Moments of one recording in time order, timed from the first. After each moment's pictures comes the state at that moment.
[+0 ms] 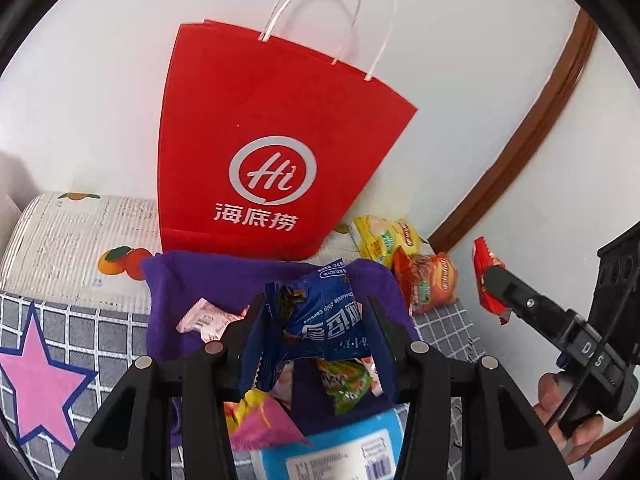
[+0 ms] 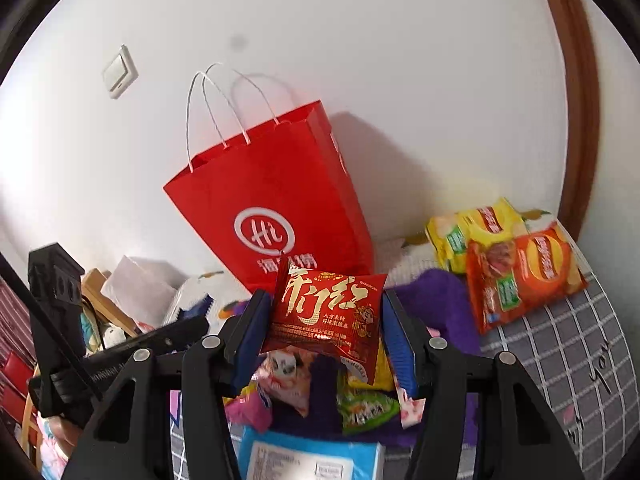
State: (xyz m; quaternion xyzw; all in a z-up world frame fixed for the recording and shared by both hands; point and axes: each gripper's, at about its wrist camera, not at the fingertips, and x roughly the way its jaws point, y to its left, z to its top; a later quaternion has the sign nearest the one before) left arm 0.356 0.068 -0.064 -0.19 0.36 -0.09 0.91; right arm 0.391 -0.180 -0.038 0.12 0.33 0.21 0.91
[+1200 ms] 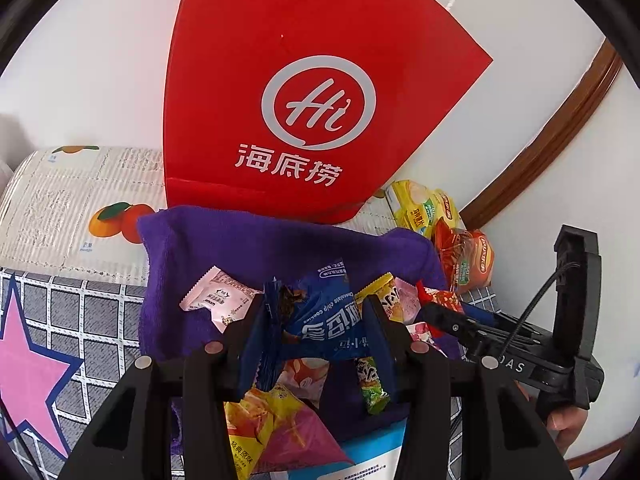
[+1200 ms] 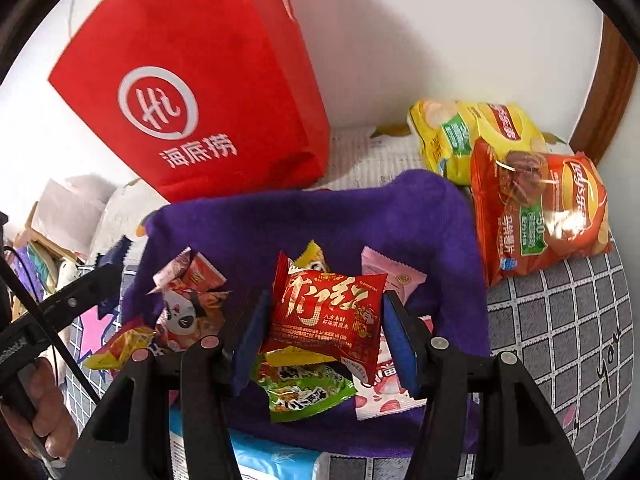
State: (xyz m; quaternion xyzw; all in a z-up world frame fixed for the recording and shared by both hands) left arm 0.388 0.073 -0.112 -0.20 0.42 -0.08 0.88; right arm 0.461 -0.162 -0.151 0.03 0.51 0.17 0.84
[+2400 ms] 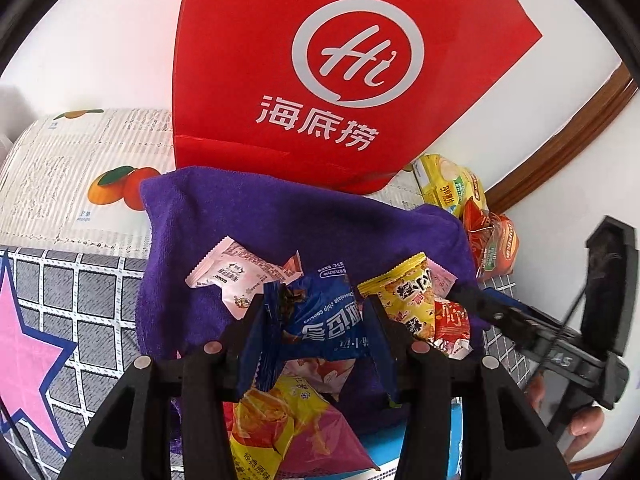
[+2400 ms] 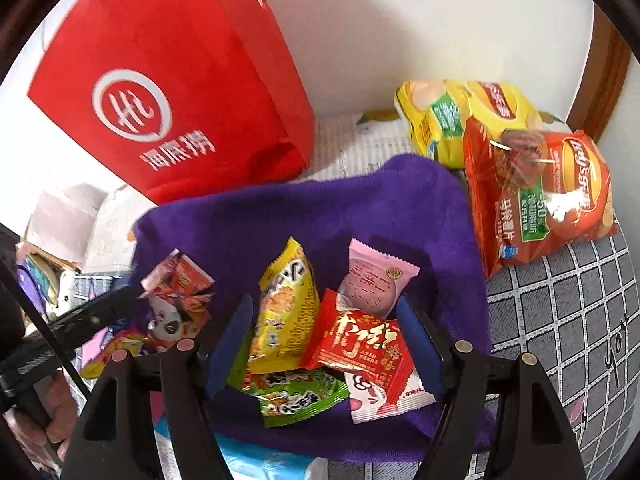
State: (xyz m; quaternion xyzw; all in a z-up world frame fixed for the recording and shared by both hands) left arm 0.405 0.073 -0.139 -0.20 0.47 -0.05 0.86; right arm 0.465 -0.168 -0.153 0.06 0.52 0.16 0.84
